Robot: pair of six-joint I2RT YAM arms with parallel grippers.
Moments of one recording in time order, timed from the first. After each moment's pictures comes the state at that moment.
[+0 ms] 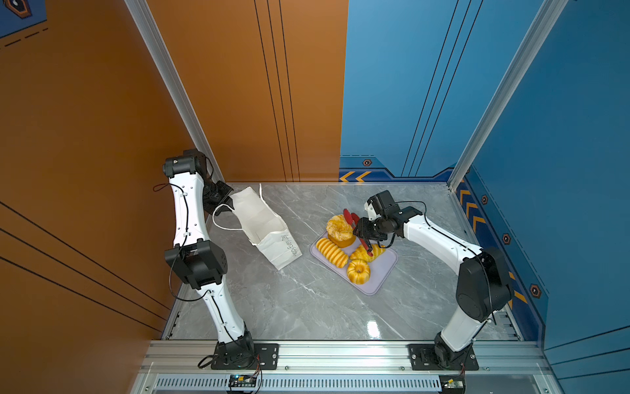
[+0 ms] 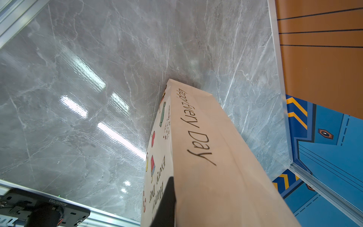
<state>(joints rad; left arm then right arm) 0.31 2.06 2.39 -1.69 0.27 -0.70 0.47 1.73 1.37 -0.65 -0.22 0.52</state>
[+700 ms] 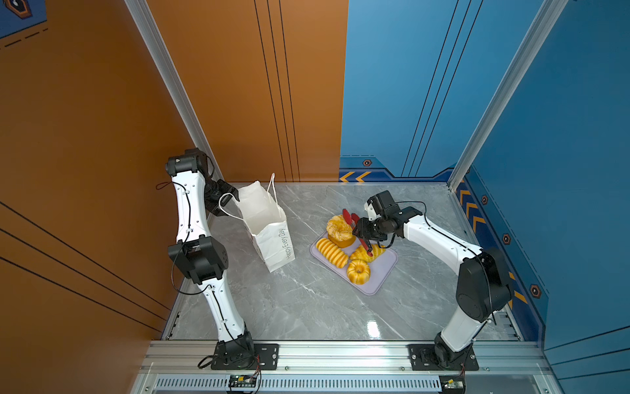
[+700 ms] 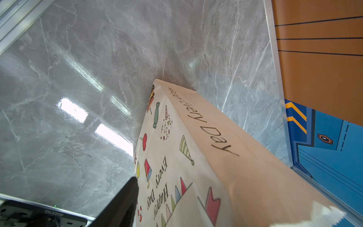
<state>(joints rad) 0.31 2.13 2.48 -1.69 0.28 -0.68 0.47 1.73 1.37 -0.65 -0.22 0.52</state>
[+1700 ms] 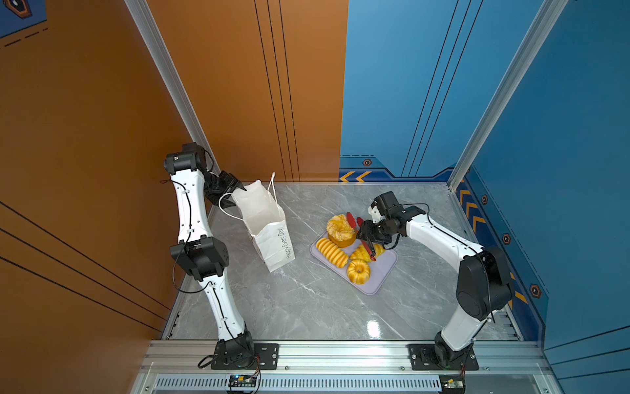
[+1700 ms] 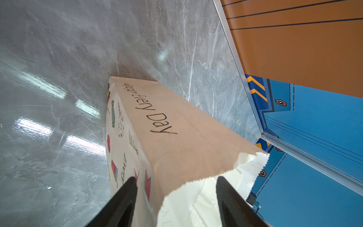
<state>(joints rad) 0.31 2.17 2.60 -1.69 0.48 -0.60 0.43 1.74 1.36 -0.72 -0.28 0.50</state>
